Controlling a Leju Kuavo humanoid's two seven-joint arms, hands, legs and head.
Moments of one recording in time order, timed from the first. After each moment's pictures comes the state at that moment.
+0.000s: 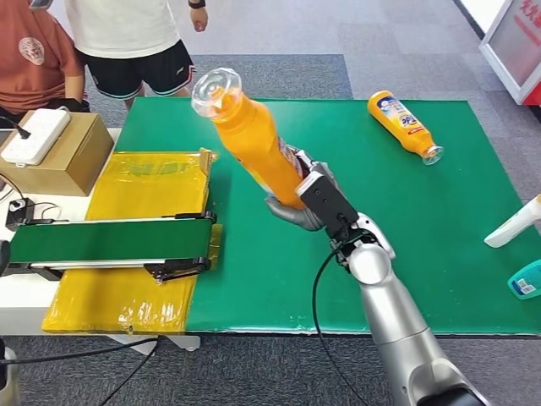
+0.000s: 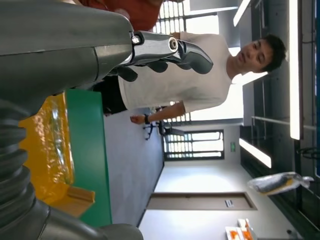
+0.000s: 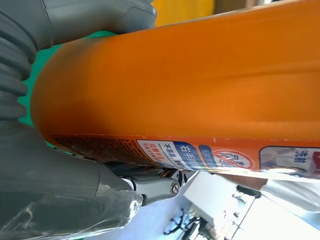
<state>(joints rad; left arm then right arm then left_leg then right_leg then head) -0.08 -0.11 0.33 -1.87 0.22 -0.29 -0.25 -0.43 0.07 0.20 -1.35 0.43 0.12 -0.21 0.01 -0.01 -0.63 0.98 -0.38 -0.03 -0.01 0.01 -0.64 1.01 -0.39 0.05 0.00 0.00</state>
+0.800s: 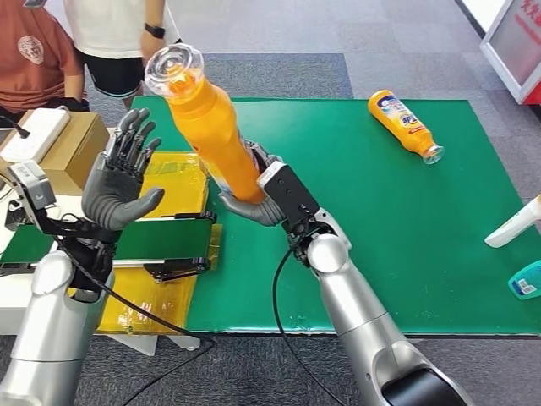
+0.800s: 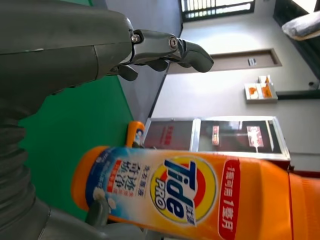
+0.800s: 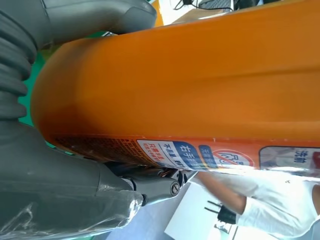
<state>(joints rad) -0.47 -0.10 -0.19 -1.42 0.38 -0.39 -0.13 -0.52 0.22 0.25 -1.15 0.36 0.11 -0.30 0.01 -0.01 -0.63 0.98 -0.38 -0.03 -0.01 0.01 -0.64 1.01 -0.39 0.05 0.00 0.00</state>
